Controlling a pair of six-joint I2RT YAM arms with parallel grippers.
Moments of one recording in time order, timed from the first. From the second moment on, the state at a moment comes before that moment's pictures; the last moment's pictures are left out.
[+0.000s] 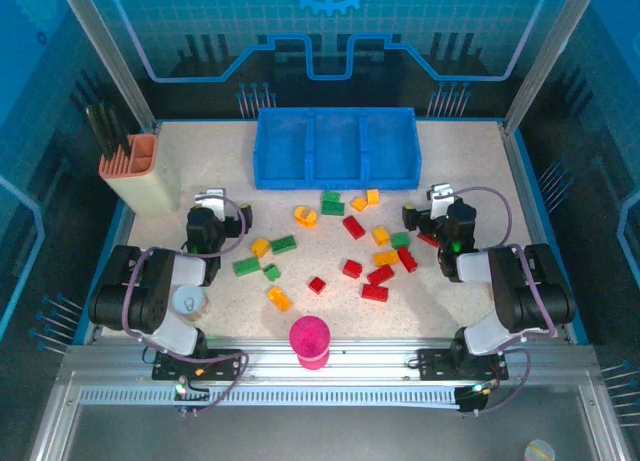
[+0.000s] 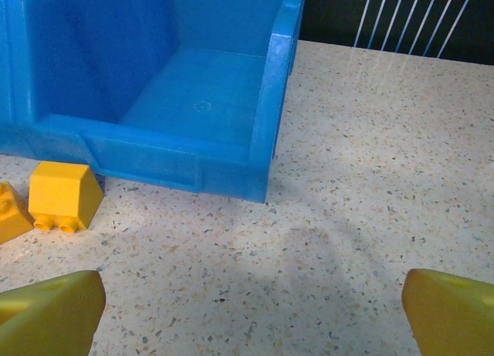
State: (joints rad) left arm -0.04 1.55 0.36 0.81 -0.06 -0.09; right arm 0.06 1.54 0.40 0.78 -0.06 -0.09
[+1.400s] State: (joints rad) left arm -0.16 1.15 1.07 -0.40 -0.02 -0.08; right arm 0.06 1.31 1.18 -0.87 0.12 0.47
